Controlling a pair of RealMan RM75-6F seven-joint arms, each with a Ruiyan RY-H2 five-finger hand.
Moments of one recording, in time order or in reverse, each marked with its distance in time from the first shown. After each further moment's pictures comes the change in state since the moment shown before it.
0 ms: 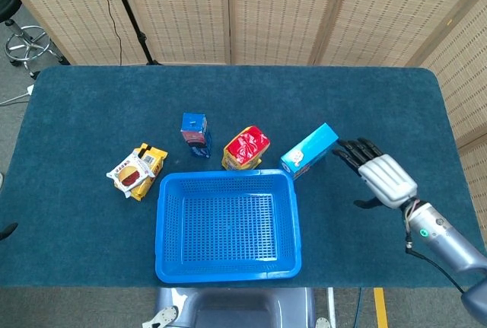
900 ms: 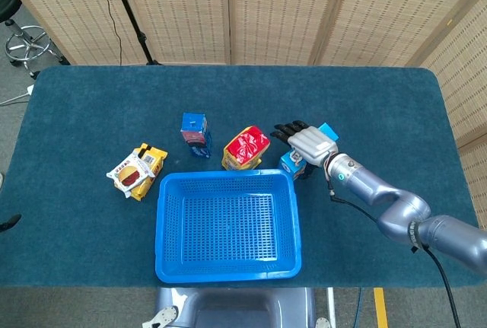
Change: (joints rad) left arm -0.057 -0.034 -0.047 -0.001 -0.147 -0.091 0.097; right arm 0.425 -0.287 0.056 0.283 0.198 -0.493 0.046
